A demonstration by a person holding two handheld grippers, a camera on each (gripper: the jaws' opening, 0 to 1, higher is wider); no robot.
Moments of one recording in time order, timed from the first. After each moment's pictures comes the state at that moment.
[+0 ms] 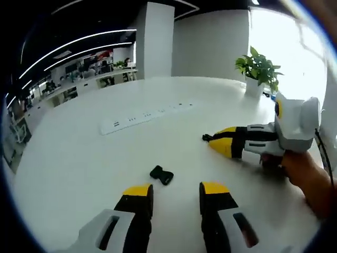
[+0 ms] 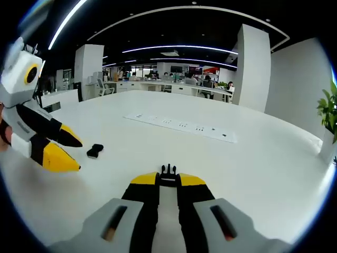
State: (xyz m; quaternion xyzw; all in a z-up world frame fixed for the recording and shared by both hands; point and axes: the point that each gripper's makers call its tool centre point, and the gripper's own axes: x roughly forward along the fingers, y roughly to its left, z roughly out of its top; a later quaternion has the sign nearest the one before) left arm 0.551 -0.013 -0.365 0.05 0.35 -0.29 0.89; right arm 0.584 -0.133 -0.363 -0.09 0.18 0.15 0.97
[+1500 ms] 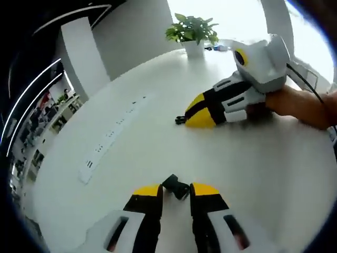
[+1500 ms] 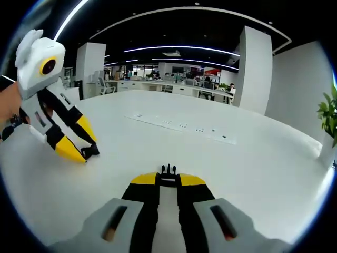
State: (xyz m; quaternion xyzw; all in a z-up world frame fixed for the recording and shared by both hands) left arm 0.555 -0.004 -0.370 0.31 0.30 -0.50 0.75; right arm 0.586 -0.134 -0.363 -0.10 0.18 0.16 0.97
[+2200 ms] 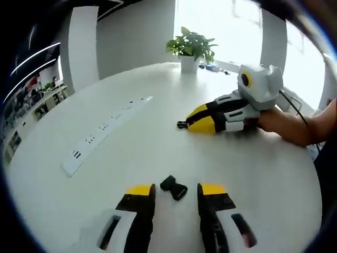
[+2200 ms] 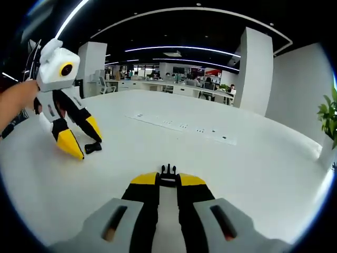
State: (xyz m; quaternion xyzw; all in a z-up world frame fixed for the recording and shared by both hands) left arm 0.568 -0.008 -0.372 0.17 0.32 -0.56 0.74; right arm 0.585 -0.134 -0.364 -0.11 0.18 0.16 0.97
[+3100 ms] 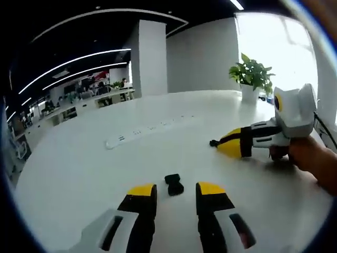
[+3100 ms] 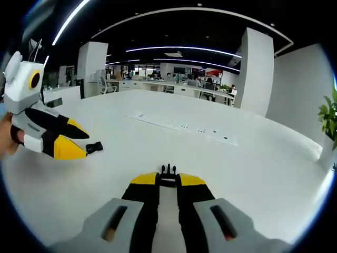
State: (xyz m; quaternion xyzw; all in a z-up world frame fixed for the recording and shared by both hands) left arm 0.560 0.000 -0.366 0.06 0.25 -0.32 0.91; right arm 0.575 -0.130 -0.363 -0.11 0.18 0.16 0.97
